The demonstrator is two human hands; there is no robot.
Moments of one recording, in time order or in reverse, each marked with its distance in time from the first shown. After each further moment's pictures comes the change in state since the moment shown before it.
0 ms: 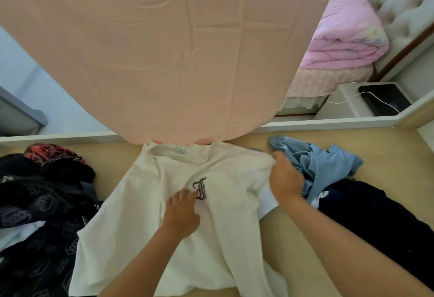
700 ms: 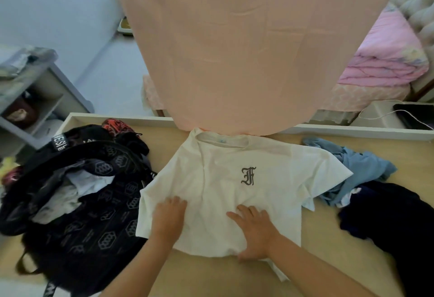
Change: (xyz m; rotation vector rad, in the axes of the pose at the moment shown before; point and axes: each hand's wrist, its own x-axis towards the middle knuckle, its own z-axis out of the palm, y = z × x) left_hand -0.118 -0.114 0.007 0.251 0.105 -0.110; right_hand -0.185 -0.068 0.056 -0.398 -0.743 -0.787
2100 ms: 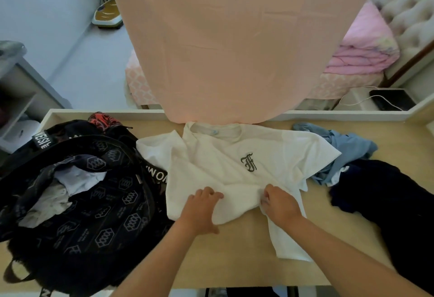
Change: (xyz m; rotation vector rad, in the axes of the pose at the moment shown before) left_hand 0.008 0.049 -0.005 -0.280 -0.104 0.367; right_hand -0.021 0.033 -0.005 0.332 0.358 0.483
